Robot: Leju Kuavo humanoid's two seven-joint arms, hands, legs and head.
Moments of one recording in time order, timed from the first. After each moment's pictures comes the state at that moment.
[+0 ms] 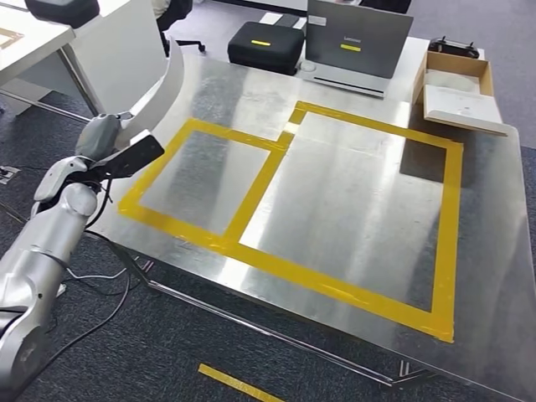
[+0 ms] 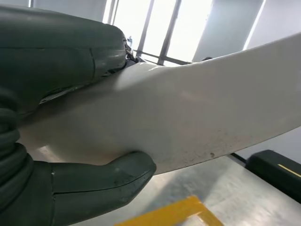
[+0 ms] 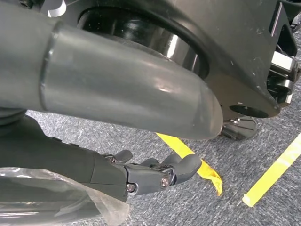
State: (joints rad) left arm -0.88 0.12 -0.17 -0.70 -0.75 0.10 -0.26; right arm -0.05 0.20 -0.92 -0.20 1.27 0.10 -0.09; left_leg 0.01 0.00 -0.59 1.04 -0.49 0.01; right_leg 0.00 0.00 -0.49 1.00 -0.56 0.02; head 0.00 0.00
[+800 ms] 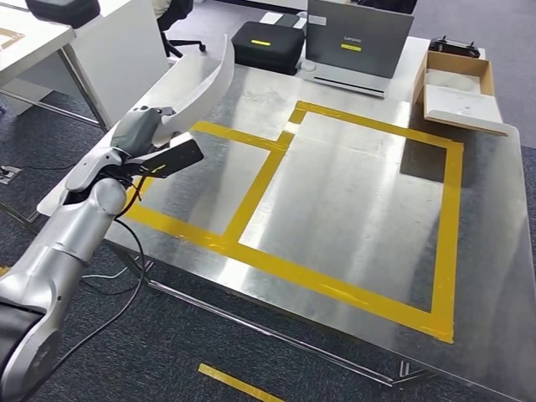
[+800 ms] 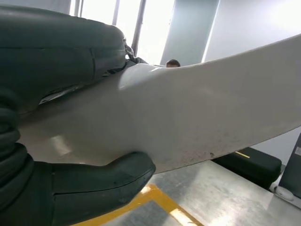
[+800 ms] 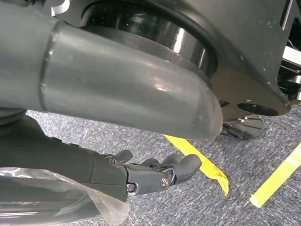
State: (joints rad) left arm -0.90 0.05 -0.34 -0.79 -0.74 0.07 -0.20; right arm -0.04 0.20 -0.92 -0.20 1.26 0.09 -0.07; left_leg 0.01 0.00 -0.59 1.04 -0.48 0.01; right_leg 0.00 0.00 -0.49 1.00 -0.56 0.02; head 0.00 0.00
